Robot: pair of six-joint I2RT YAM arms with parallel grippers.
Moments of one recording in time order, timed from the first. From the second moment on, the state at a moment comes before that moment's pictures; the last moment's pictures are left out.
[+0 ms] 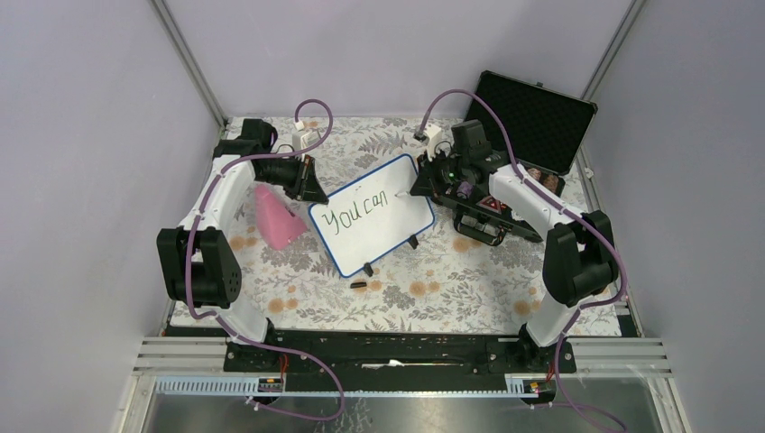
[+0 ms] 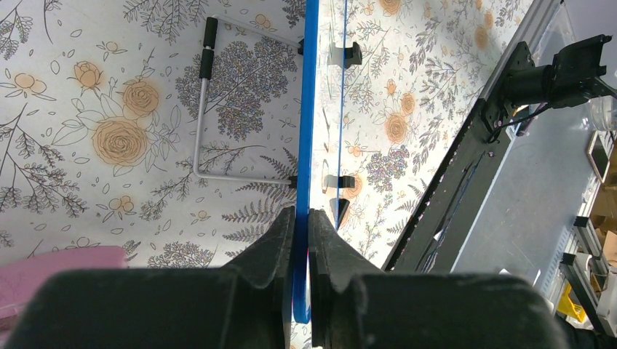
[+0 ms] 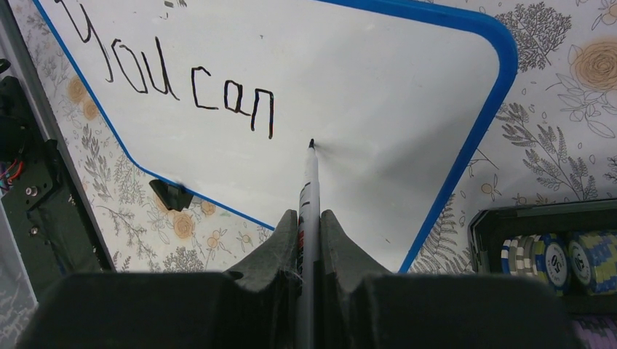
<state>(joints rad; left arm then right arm) -0.03 1.65 1.45 -1.00 0.91 0.41 0.41 1.72 1.36 -0.41 -0.64 -0.16</state>
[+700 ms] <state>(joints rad) -0.04 1.67 1.47 -1.01 0.91 0.44 0.42 1.62 1.33 -0.42 -0.81 -0.13</state>
